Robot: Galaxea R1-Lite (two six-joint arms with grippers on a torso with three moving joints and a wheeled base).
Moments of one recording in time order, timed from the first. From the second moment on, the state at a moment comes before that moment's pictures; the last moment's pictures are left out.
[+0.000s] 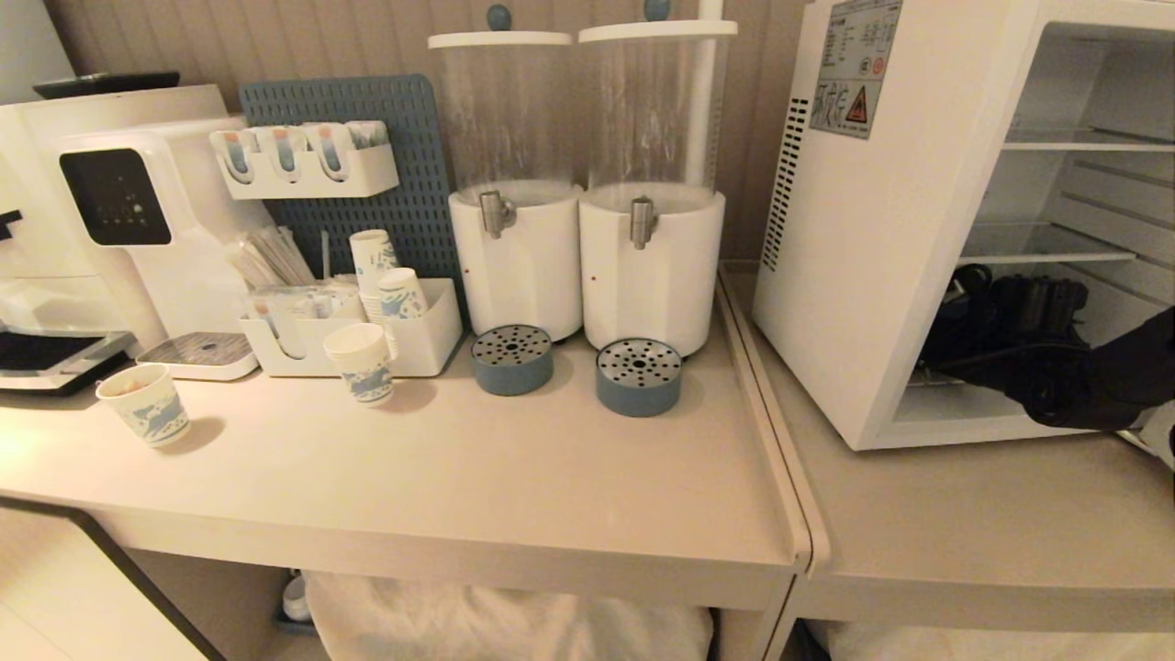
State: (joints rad) left arm 0.00 0.00 0.00 -0.13 -0.01 -0.16; right arm -0.19 2.30 -1.33 -0.67 0.53 -0.09
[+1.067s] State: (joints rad) left arm 0.00 0.00 0.00 -0.13 -0.01 -0.16; right arm -0.20 2.30 -1.32 -0.67 0.53 -0.09
